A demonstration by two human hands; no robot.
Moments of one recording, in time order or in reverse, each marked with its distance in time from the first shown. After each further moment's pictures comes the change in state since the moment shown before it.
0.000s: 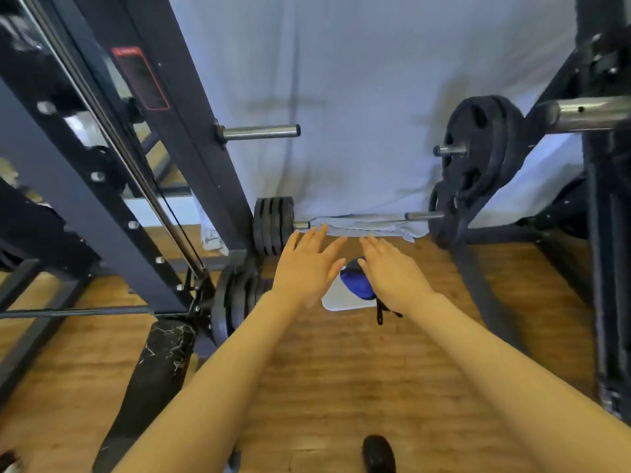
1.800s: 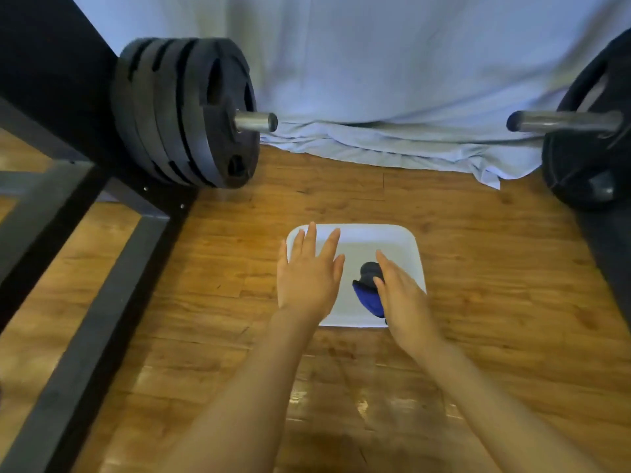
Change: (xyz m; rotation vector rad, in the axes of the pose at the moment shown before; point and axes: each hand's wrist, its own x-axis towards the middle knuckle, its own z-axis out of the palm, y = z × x) left_hand 0.374 -0.039 0.747 -0.134 -0.225 -0.476; right_hand 0.413 0.357 0.646 0.412 -0.138 0.119
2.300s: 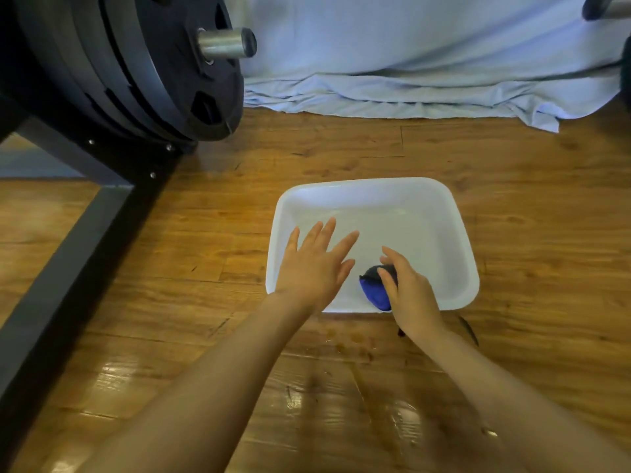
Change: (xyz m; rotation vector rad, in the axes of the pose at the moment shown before) left_hand 0.050 -0.032 0.204 0.159 -0.058 0.224; right_hand 0.064 0.130 0.186 0.288 0.127 0.050
